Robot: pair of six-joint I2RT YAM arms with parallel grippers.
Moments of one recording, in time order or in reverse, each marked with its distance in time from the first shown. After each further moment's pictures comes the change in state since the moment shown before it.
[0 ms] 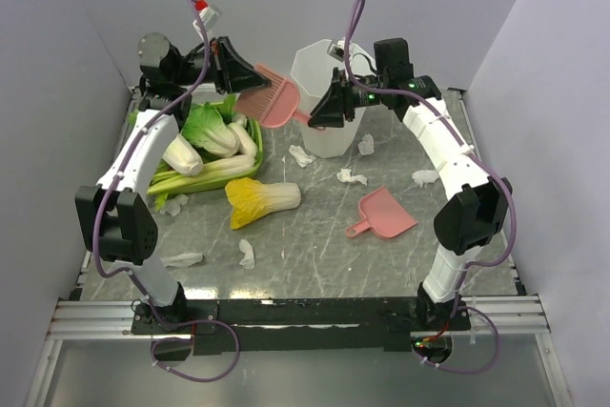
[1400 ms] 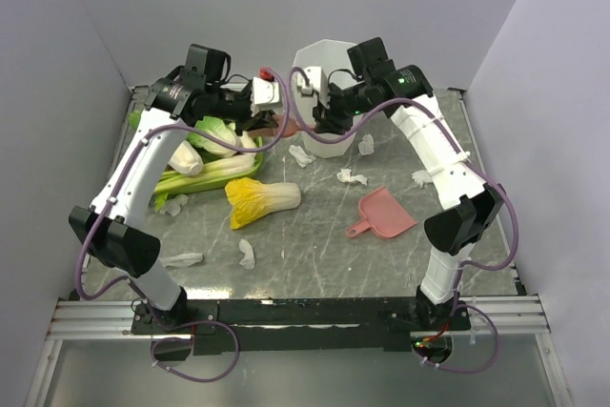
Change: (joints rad) left arm -0.235 -0.056 0.293 -1.487 -0.512 1.804; right arm 0.163 0.033 0.267 -0.516 0.534 -0.776
